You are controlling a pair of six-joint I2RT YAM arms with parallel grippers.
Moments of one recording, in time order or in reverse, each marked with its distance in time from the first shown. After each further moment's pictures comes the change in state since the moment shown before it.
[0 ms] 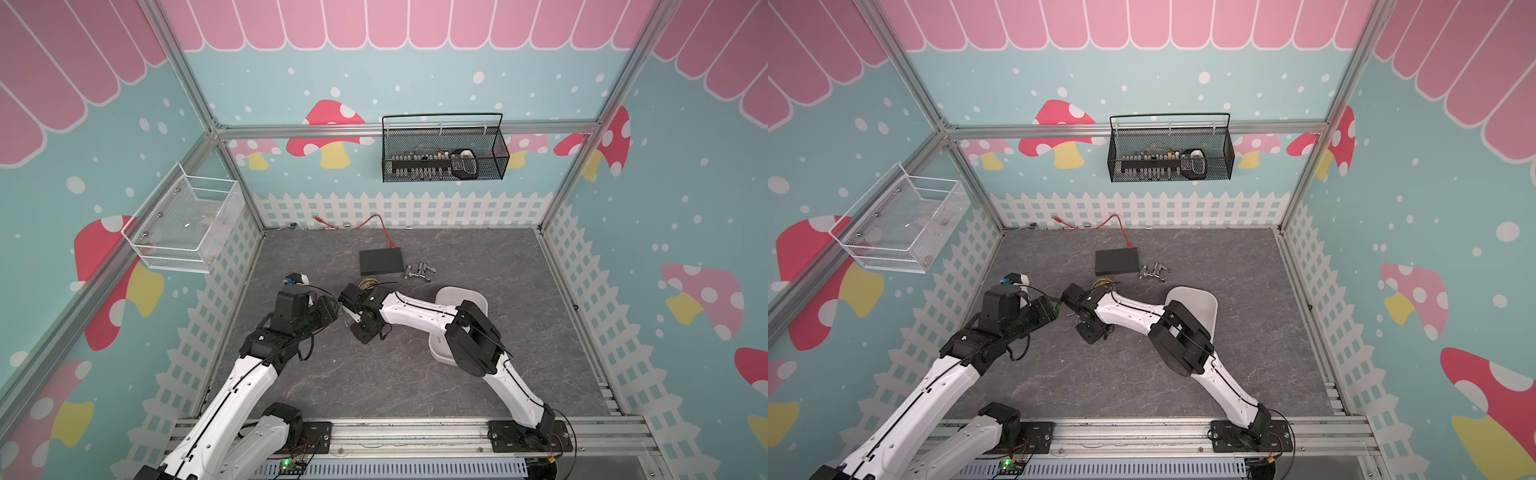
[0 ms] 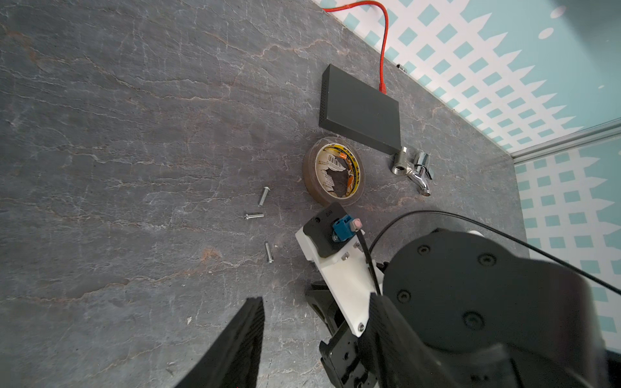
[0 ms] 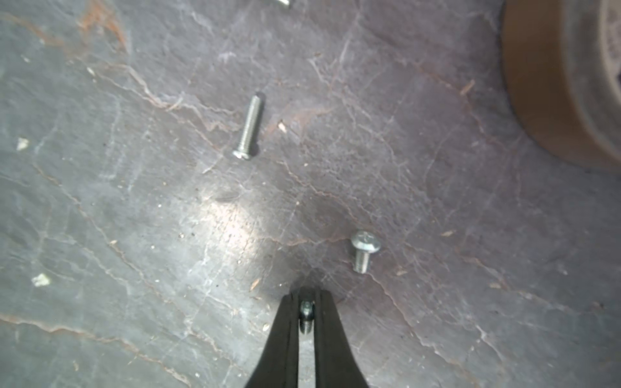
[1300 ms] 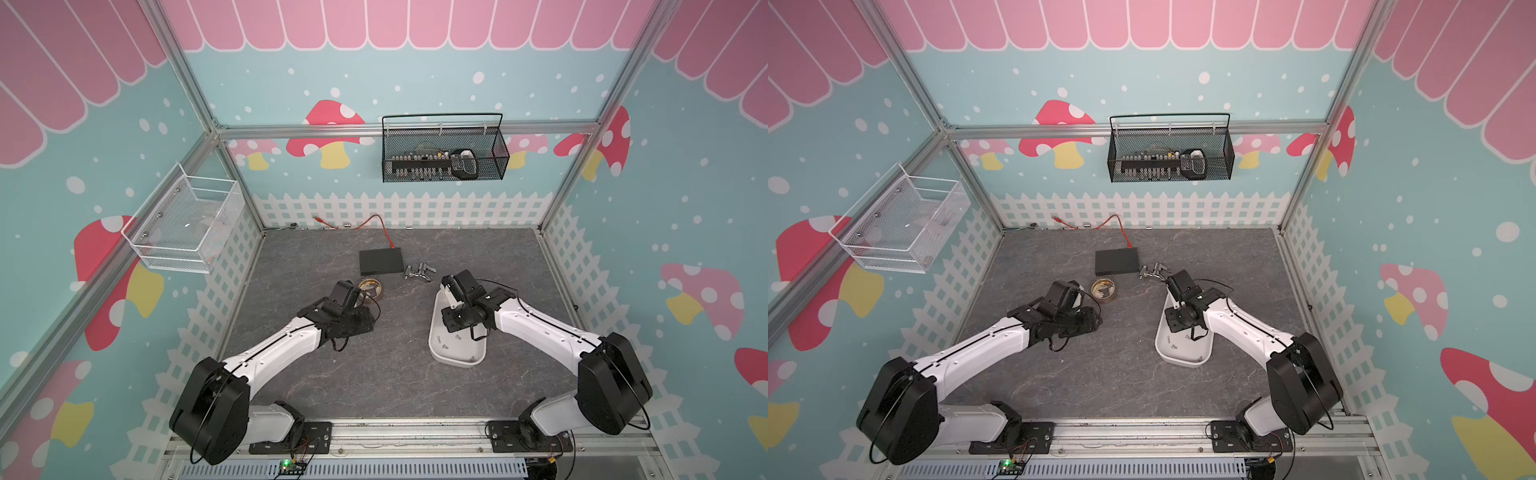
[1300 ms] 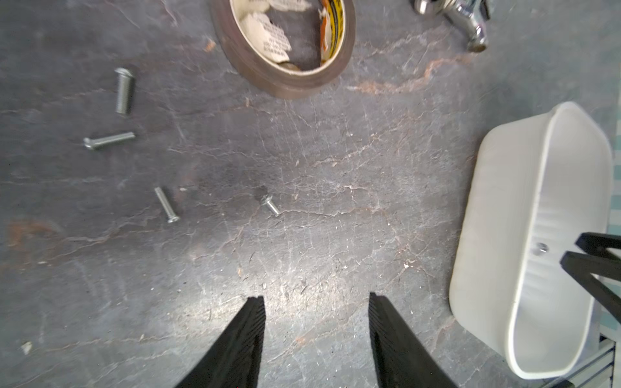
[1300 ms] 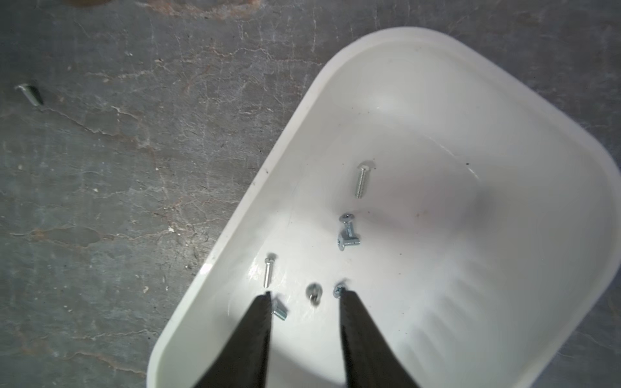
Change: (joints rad) left arm -0.247 0.488 0.076 0.082 0.082 -0.018; right arm -0.426 -0.880 -0.940 0.232 -0.008 0.034
